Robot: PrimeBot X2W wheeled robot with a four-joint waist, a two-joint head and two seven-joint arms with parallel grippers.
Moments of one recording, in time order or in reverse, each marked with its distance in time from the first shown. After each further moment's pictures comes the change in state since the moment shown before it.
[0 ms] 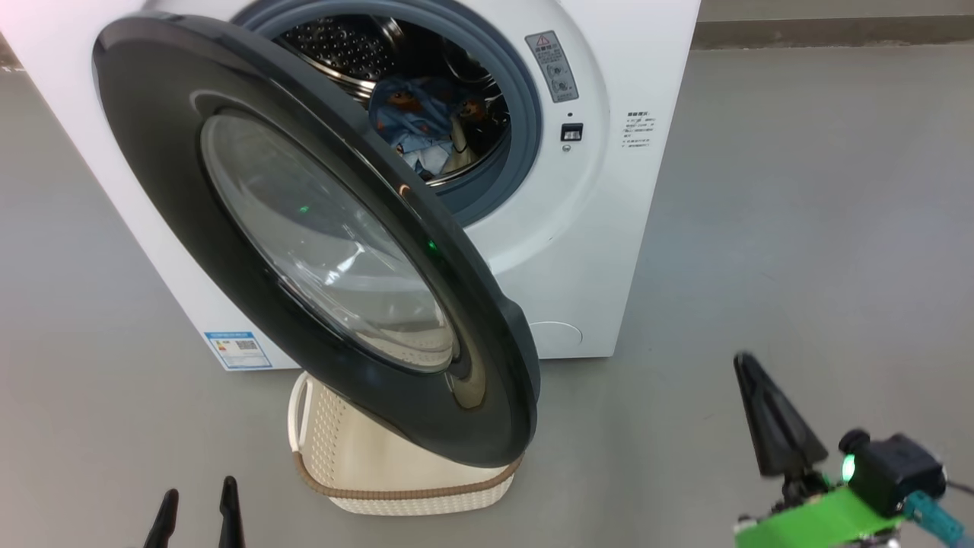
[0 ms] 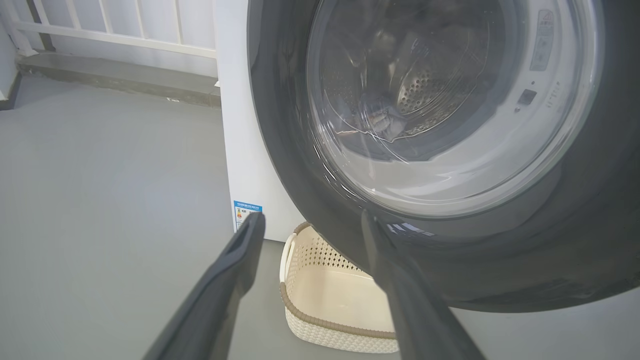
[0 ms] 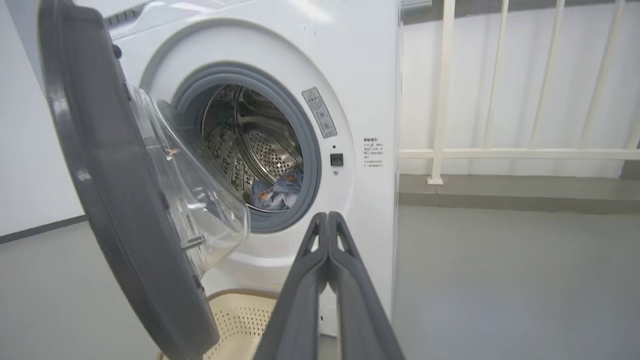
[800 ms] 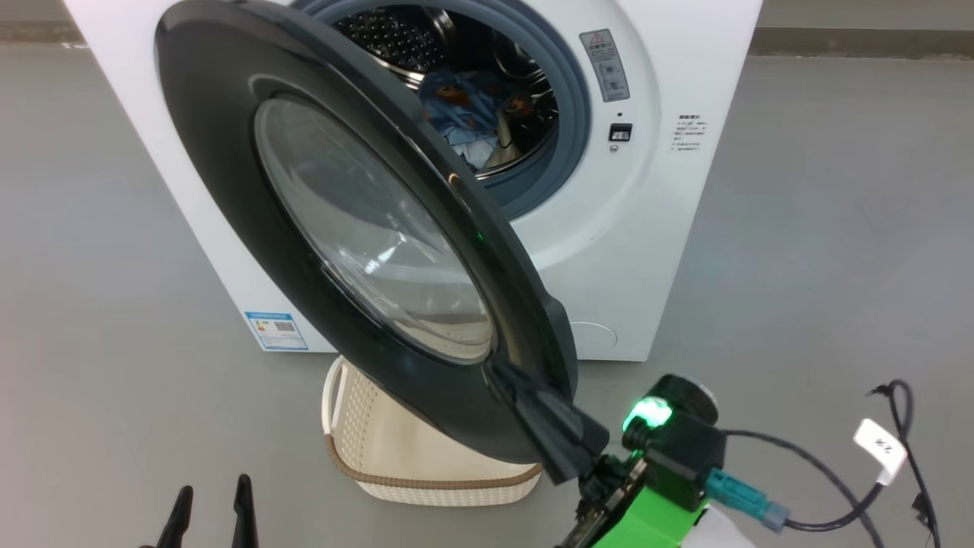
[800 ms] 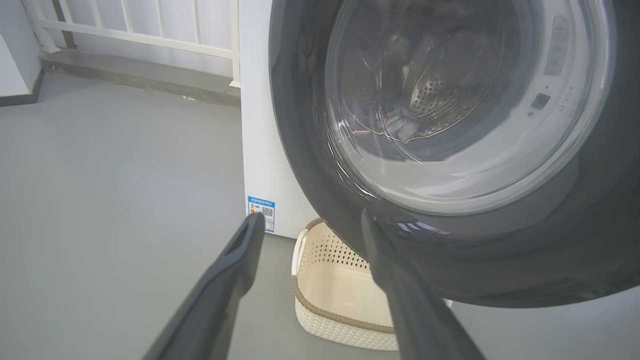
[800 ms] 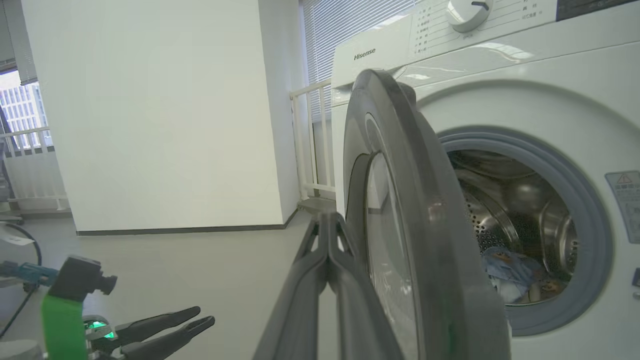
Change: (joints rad) left arm -0.003 -0.001 -0.031 0.001 -0.002 0.000 -0.007; right arm -0.260 0.015 0.494 -0.030 0.093 0.000 0.000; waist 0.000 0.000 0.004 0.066
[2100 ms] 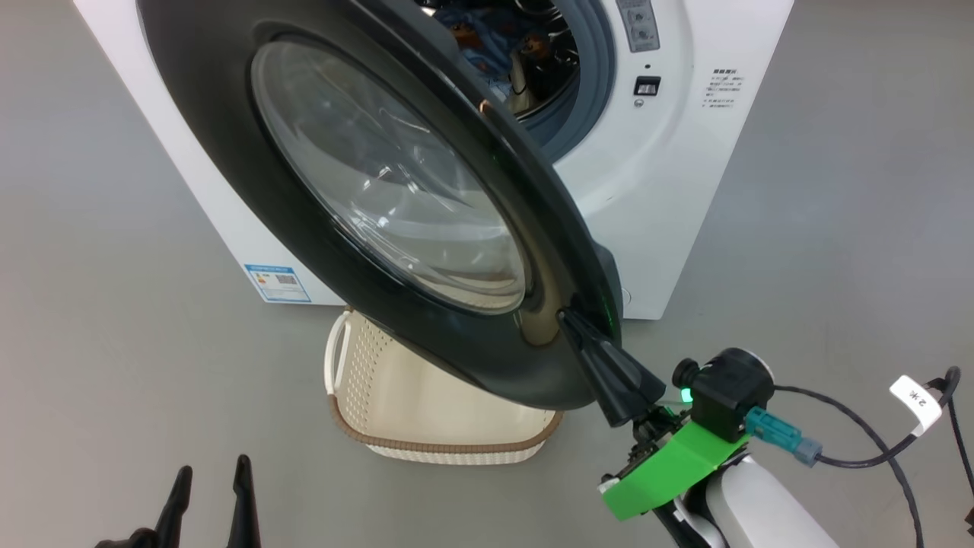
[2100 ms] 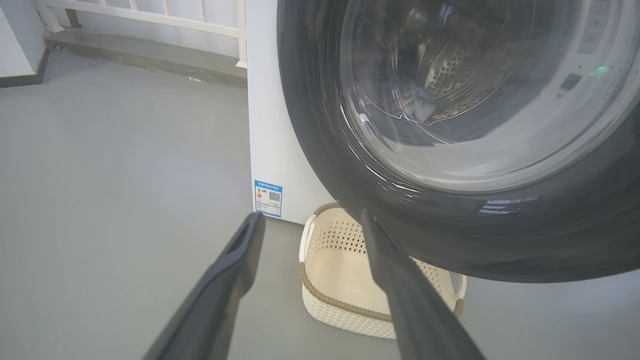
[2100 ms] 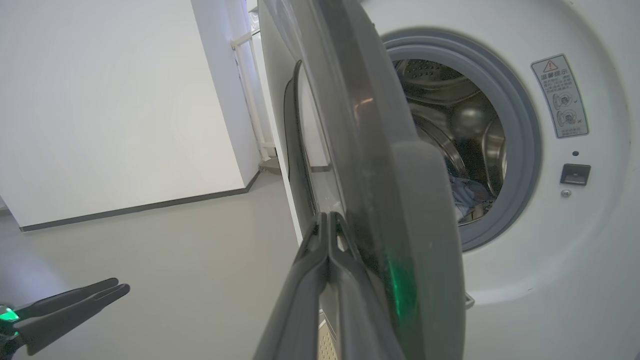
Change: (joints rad) left arm -0.030 0.000 -0.001 -0.009 -0.008 0.000 0.000; right arm -0.053 -0.003 -0.141 0.199 0.005 0.007 0.000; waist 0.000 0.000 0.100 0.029
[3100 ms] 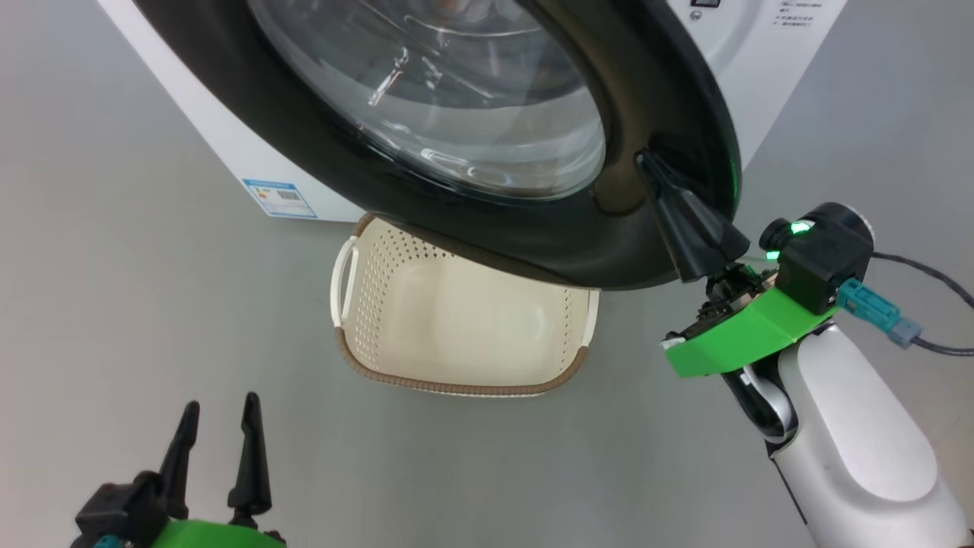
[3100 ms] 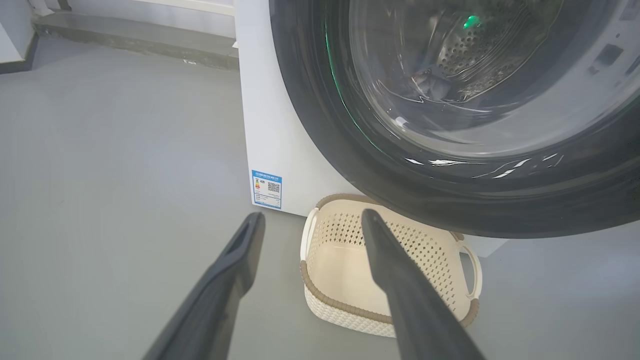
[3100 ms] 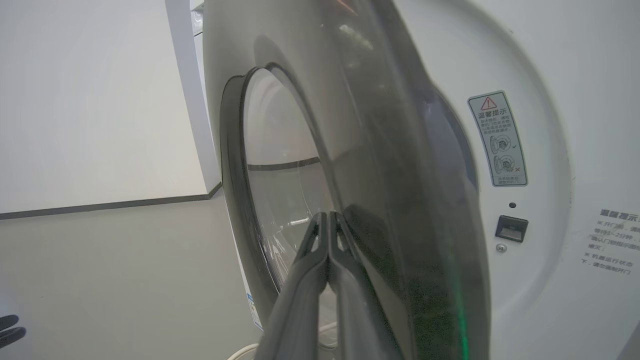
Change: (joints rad) left arm -0.106 -0.003 -0.024 -0.018 0.002 -0.002 0.000; right arm -0.242 -0.097 -0.105 0.008 -0.024 0.000 0.000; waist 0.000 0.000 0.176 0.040
